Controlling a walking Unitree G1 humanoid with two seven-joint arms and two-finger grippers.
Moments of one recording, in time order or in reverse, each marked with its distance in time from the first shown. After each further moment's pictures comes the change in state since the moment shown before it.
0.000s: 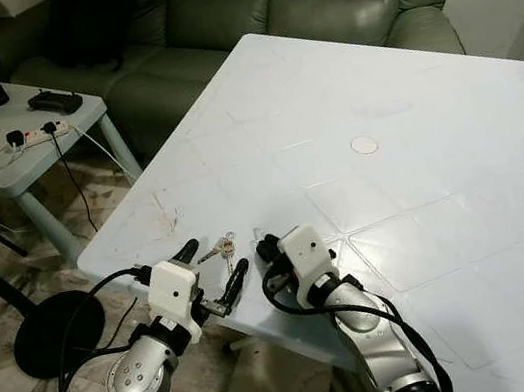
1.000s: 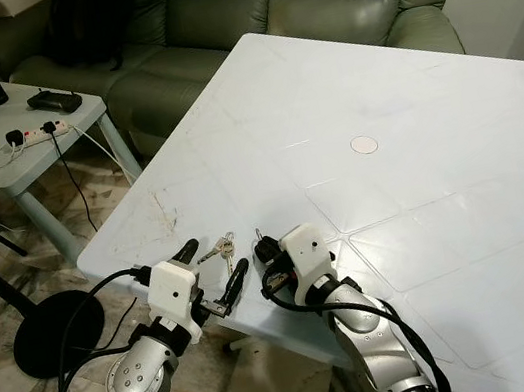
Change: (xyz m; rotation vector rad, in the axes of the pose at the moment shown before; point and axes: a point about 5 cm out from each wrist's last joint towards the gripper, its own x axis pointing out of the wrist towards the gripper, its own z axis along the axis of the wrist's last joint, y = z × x) left arm -0.001 -0.001 0.000 -0.002 -0.001 0.003; right arm -0.001 0.006 0.002 0.071 -0.009 -0.005
